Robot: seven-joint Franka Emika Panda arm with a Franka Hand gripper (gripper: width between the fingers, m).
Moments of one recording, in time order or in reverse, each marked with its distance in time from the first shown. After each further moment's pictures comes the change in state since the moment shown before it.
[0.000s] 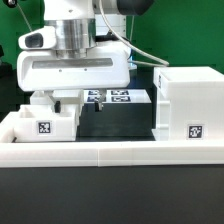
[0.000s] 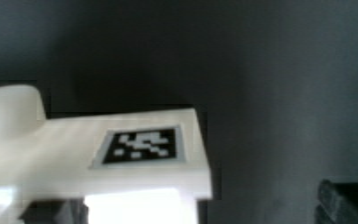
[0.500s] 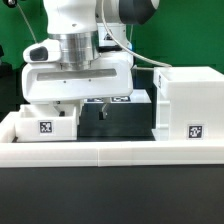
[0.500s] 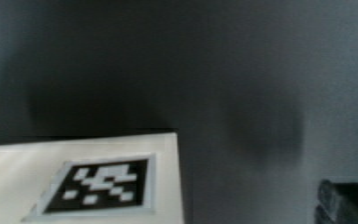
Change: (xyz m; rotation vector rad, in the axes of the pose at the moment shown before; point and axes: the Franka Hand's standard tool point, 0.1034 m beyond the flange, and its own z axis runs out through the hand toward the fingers) arm -0.003 -0.009 0.015 0.003 -0.017 -0.026
